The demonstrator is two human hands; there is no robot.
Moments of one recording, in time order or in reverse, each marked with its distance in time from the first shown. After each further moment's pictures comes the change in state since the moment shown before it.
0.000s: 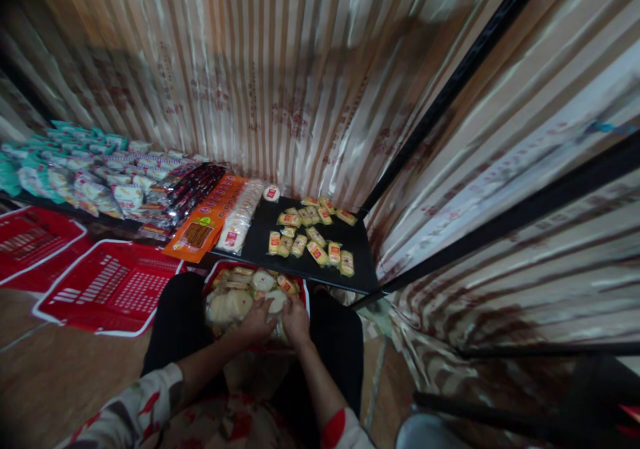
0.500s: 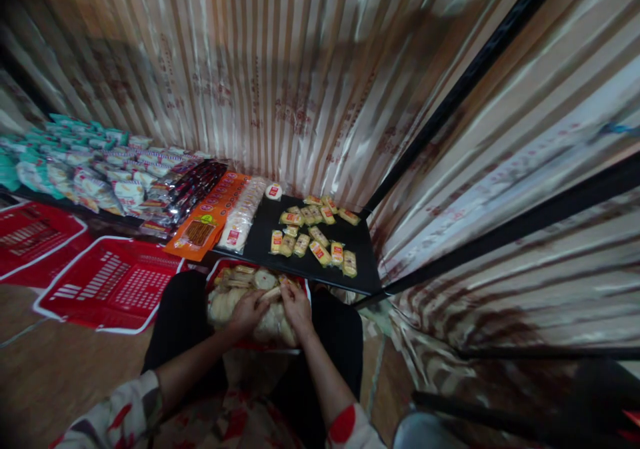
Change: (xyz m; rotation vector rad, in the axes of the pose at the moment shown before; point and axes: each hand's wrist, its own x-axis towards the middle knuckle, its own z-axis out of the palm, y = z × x) left_hand -0.010 -0.006 -0.038 -0.179 0.263 0.064; right_hand 0.014 -0.026 -0.022 0.330 -0.013 -0.005
